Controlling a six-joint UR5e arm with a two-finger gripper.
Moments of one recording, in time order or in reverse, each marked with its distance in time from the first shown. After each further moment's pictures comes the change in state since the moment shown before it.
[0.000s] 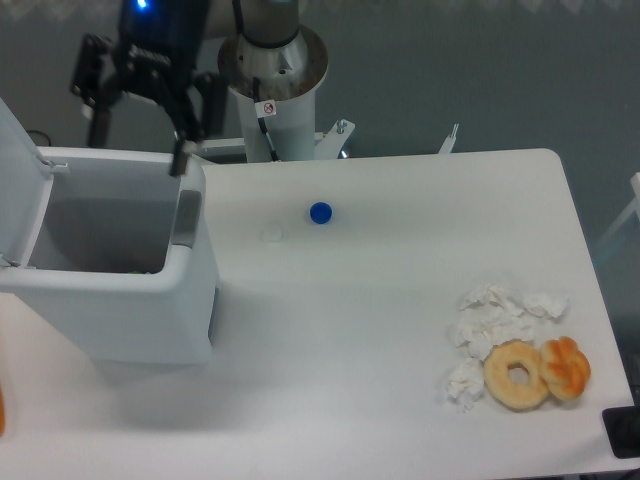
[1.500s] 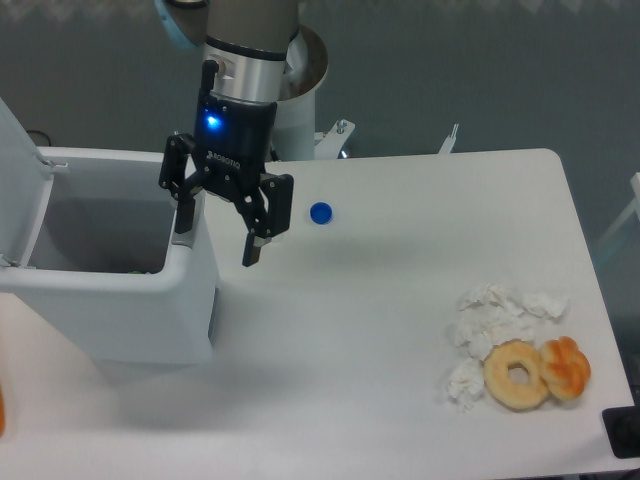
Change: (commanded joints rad) arm 0.123 -0.233 0.028 -0.002 0.141 0.468
